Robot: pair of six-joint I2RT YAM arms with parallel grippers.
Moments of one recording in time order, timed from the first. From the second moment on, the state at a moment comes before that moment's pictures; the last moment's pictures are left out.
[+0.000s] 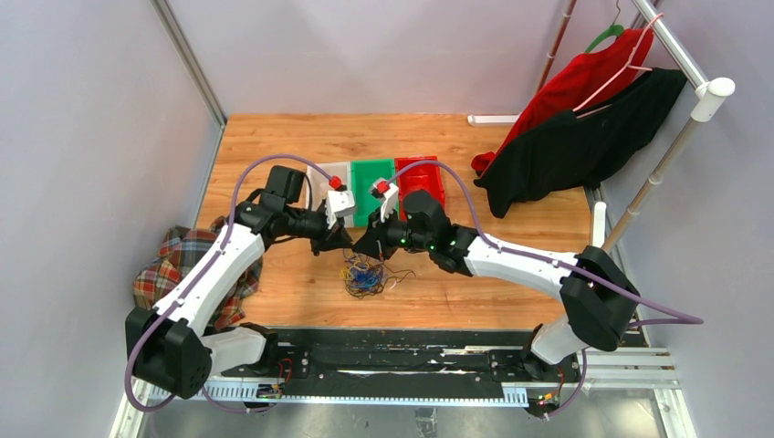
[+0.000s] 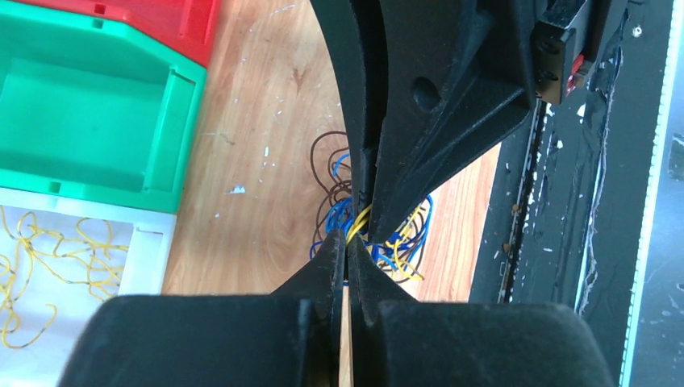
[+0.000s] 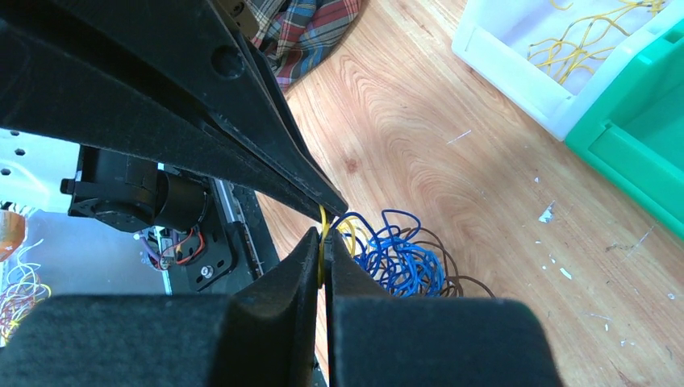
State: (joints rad) left arm -0.34 1.19 0.98 -0.72 0.82 0.68; right arm 0.93 1.51 0.95 0.21 -0.36 0.38
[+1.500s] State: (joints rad) left arm -0.34 1.10 1.01 -0.73 0.74 0.22; right arm 1.02 1.49 0.86 0.37 0.04 0.35
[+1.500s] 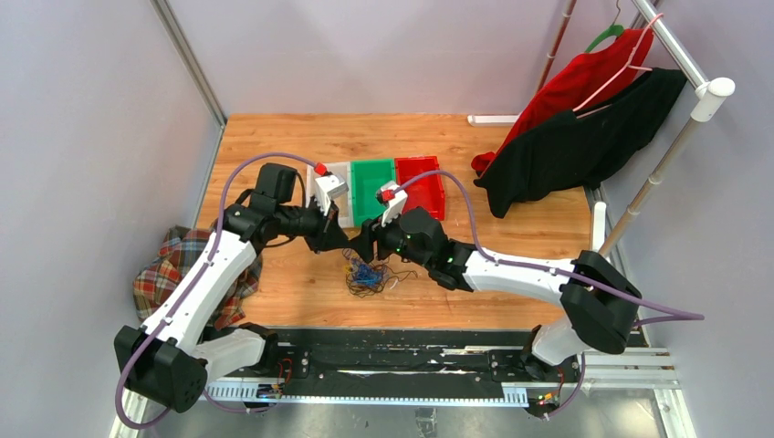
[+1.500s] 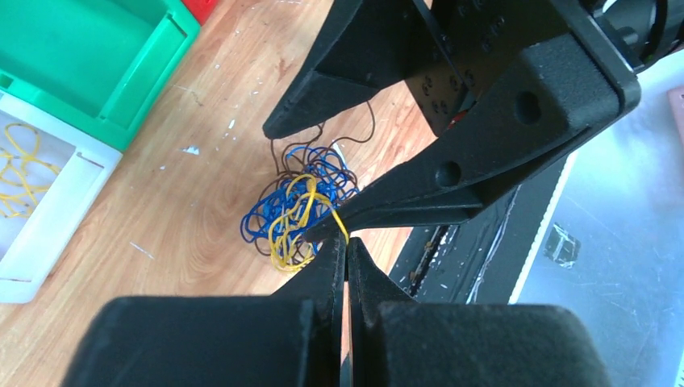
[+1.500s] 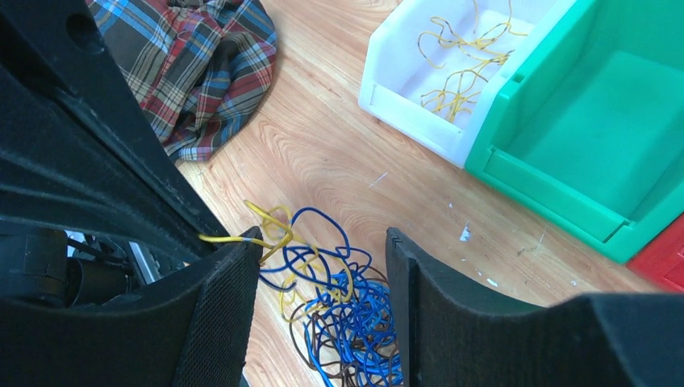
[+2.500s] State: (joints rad) left arm -0.34 1.14 1.42 -1.01 0.93 0.37; right arm 1.02 1.52 0.56 0.67 0.17 0.55
